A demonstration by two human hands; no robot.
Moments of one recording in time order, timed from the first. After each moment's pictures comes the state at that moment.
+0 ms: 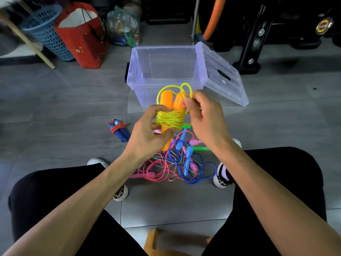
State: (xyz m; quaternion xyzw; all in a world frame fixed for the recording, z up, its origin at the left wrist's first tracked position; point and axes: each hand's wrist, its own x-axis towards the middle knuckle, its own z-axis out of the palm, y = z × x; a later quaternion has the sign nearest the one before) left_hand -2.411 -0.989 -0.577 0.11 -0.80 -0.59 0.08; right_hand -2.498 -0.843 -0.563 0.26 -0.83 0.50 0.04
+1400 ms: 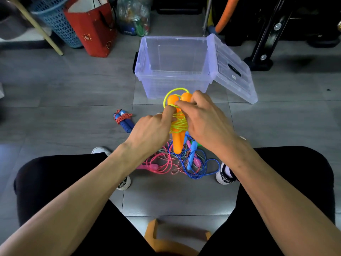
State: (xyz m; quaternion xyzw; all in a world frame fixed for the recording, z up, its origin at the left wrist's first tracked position) left_hand -2.411 -1.004 -0.595 -0.05 -0.98 -0.10 0.15; right_hand -2.483 -0.849 -0.564 0.42 -0.88 0.21 0.08
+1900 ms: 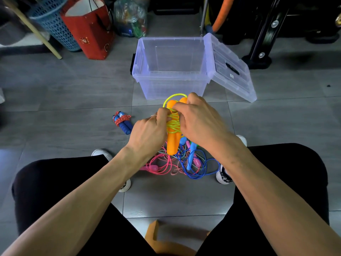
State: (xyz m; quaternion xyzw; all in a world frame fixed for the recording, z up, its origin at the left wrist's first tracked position) left_hand -2.415 -0.997 -0.610 0.00 -0.97 -0.11 0.20; right_hand -2.486 -0.857 -0.558 0.38 -0.91 0.17 0.00
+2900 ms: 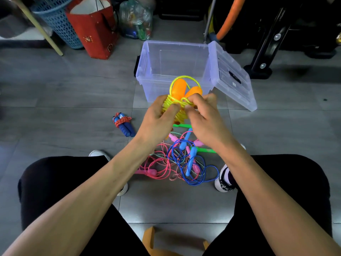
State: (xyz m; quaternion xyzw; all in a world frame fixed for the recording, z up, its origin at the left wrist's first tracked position) left_hand -2.436 -0.989 -0.562 0.24 -0.71 -0.65 0.08; right_hand -2.489 -0.869 -0.557 0.23 -0.84 0.48 -0.13
